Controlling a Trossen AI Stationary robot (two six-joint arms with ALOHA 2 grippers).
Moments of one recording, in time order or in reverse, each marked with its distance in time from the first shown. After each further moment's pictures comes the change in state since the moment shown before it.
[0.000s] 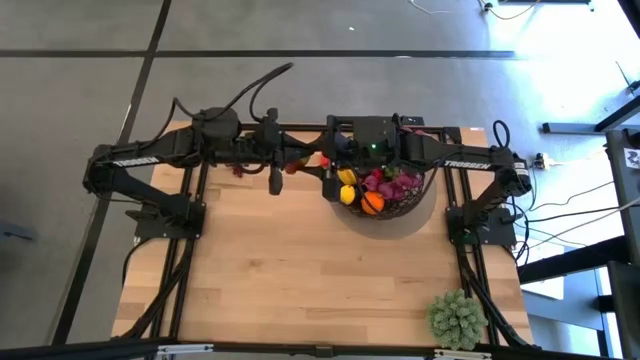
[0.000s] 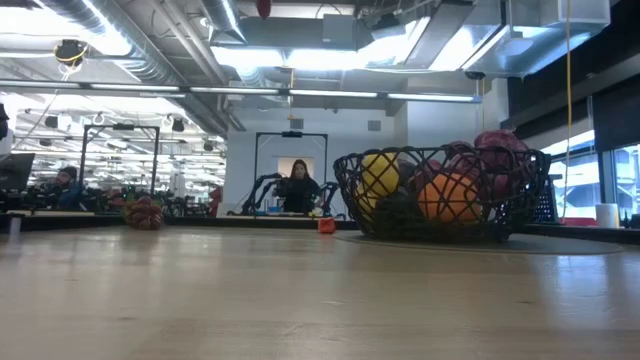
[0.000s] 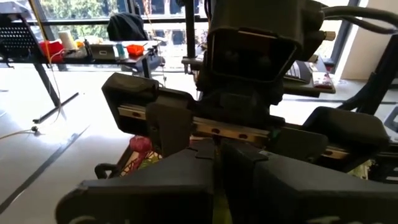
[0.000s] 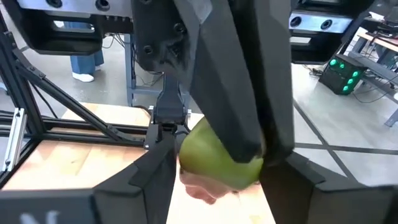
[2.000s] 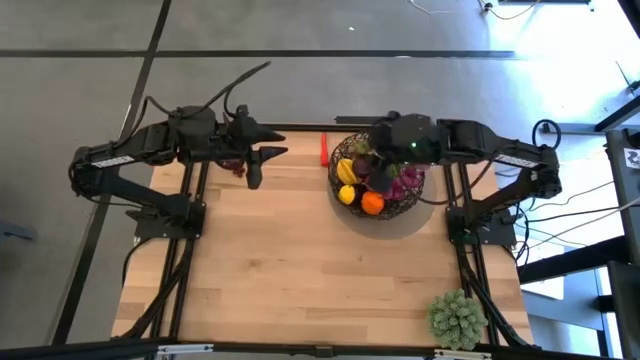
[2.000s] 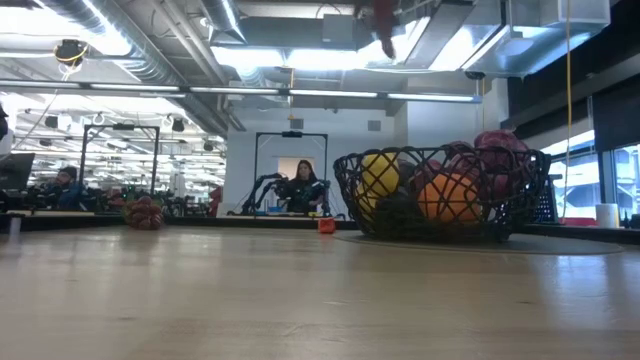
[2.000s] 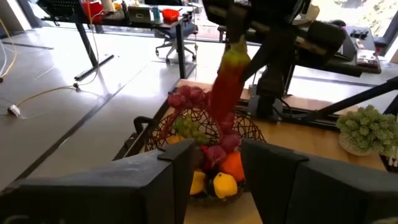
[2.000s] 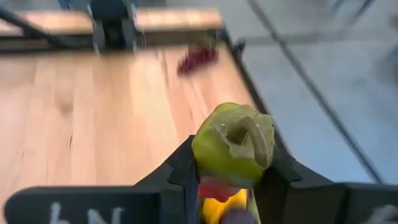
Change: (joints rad) left arm 0.000 -0.132 0.000 -0.263 -0.144 -0.062; right arm -0.003 -0.234 0.000 -0.612 0.275 0.137
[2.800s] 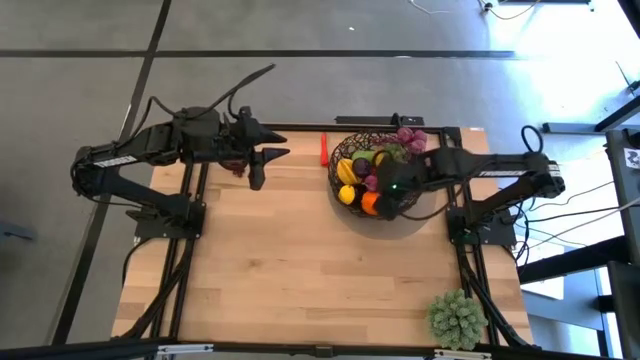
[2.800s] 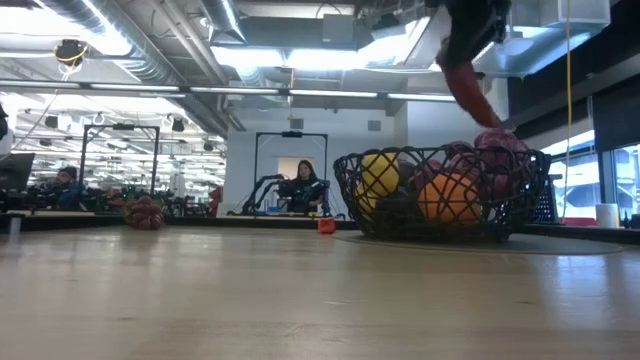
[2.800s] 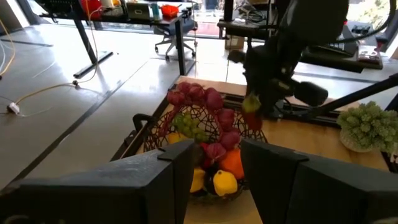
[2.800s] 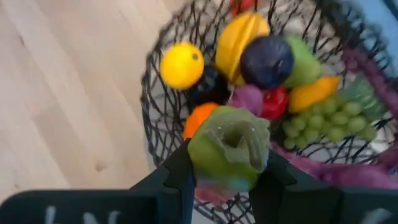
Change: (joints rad) left arm 0.000 0.013 0.000 0.000 0.001 0.001; right arm 0.089 -0.030 -0.258 -0.340 0.020 0.536
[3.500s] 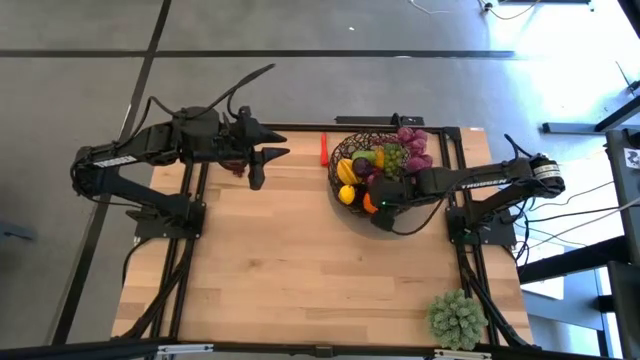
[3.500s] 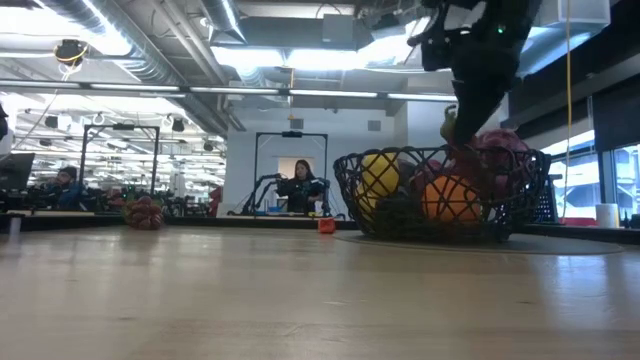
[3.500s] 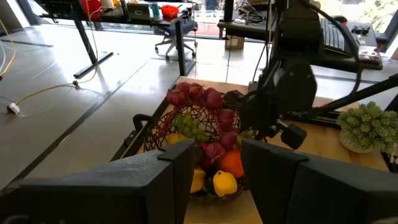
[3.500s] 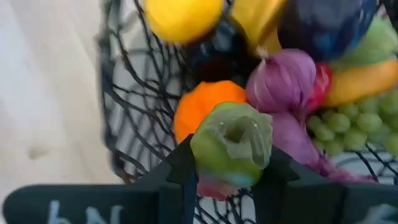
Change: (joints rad) left arm 0.000 0.001 0.000 -0.001 0.000 -0.001; right arm 0.008 0.001 -0.393 0.336 0.018 -0.124
